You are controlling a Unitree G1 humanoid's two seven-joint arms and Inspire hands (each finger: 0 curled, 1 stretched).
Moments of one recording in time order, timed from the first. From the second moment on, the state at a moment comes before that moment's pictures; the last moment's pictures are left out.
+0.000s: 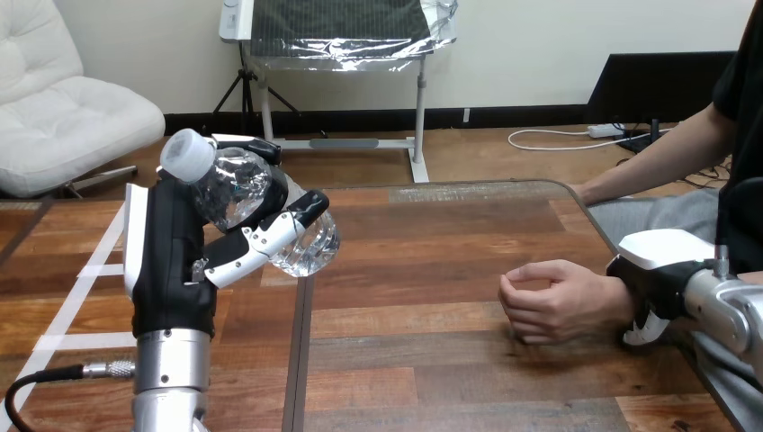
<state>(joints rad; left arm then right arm) 0.05 0.02 0.06 -0.12 0.11 -0.32 0.07 -0.69 -0.67 0.56 1.08 -0.80 -0.24 0.11</state>
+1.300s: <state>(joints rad) 0.05 0.02 0.06 -0.12 0.11 -0.32 0.07 -0.63 -0.66 0.53 1.12 -0.74 -0.29 -0.10</state>
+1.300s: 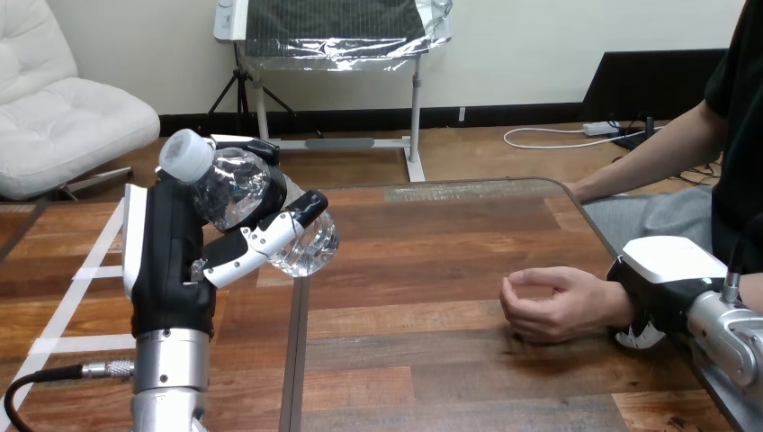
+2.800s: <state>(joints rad) 0.05 0.03 0.05 -0.12 0.09 -0.32 0.06 -0.62 -0.68 0.41 1.04 -0.65 -0.35 -0.12</state>
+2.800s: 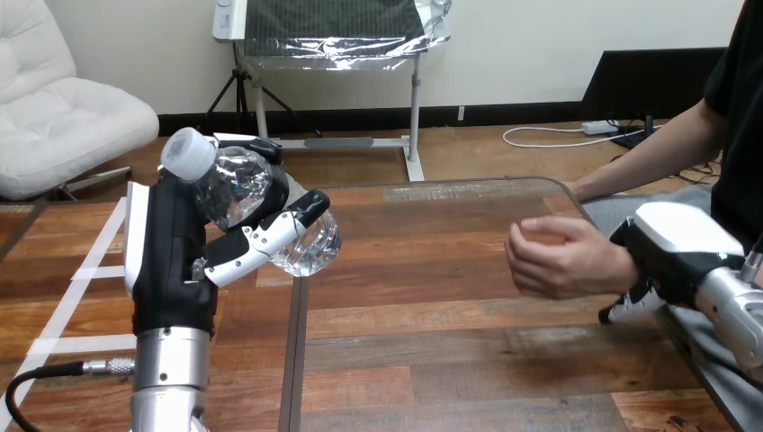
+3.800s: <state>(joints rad) 0.01 0.01 0.03 -0.12 0.12 -0.30 0.06 -0.60 -0.71 0.36 0.90 -0.65 -0.37 -0.11</state>
